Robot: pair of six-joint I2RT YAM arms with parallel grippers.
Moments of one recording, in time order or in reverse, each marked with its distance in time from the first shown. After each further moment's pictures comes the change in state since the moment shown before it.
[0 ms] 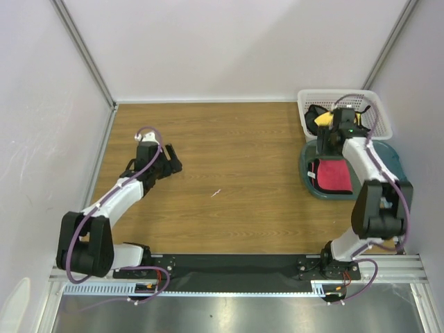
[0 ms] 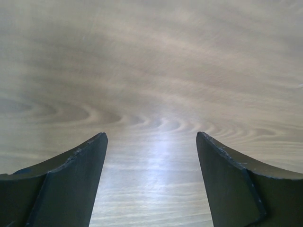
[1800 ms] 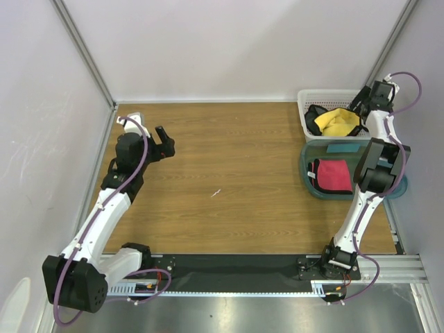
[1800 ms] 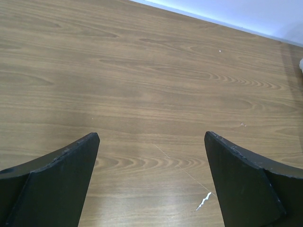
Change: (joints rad) left arm 0.001 -0.270 0.140 -0.032 -0.029 0.144; right arm -0.282 0.581 0.699 0.278 -0.007 0.282
